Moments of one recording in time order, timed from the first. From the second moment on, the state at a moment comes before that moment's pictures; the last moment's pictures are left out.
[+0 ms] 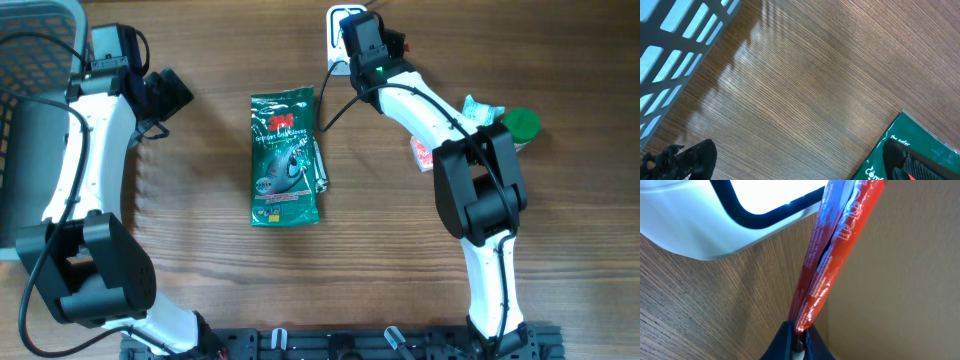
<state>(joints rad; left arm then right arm) 0.15 1.79 1.48 -0.87 -0.05 -0.54 0.42 2.30 1.77 -0.26 0.68 -1.12</state>
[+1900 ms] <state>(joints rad) 0.15 1.79 1.48 -0.87 -0.05 -0.54 0.29 1.69 1.46 -0.90 -0.44 0.22</state>
